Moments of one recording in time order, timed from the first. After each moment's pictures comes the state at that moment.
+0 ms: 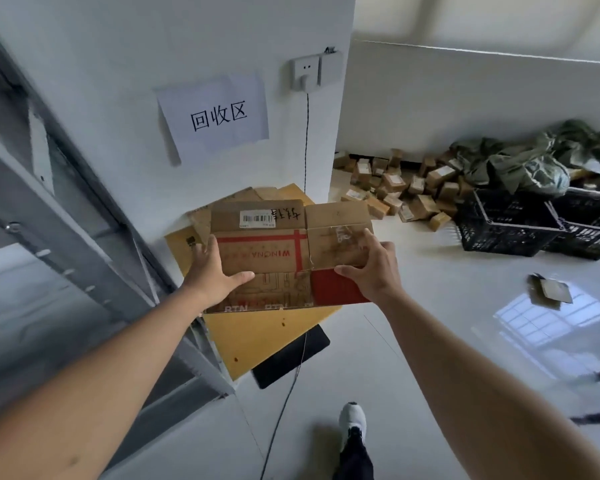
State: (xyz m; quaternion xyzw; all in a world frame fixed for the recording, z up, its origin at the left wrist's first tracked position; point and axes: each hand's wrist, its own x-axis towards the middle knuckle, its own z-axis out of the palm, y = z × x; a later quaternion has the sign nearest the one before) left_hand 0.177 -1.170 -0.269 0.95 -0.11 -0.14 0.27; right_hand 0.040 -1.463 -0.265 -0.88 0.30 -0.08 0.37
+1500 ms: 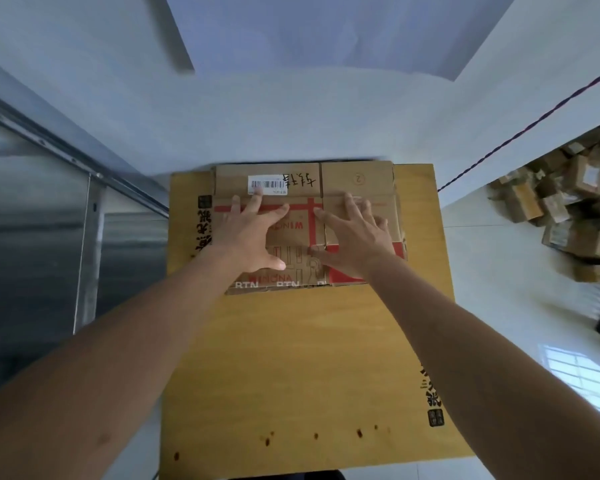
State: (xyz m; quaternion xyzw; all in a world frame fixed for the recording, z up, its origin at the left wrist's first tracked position) left_hand 0.492 -1.245 -0.488 0.95 -0.03 -0.31 0.09; right_hand 0.503 -1.469 -0.478 -0.95 -0.12 0.29 0.05
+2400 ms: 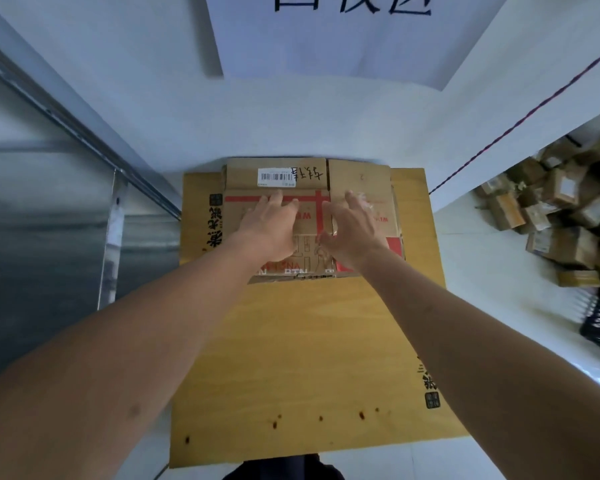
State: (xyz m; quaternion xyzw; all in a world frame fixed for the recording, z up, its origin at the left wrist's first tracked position) left_hand 0.483 -1.272 -0.441 0.95 -0.05 -0.27 0.12; right_hand 0.484 -1.443 -0.447 -0.95 -0.03 0.24 0.18
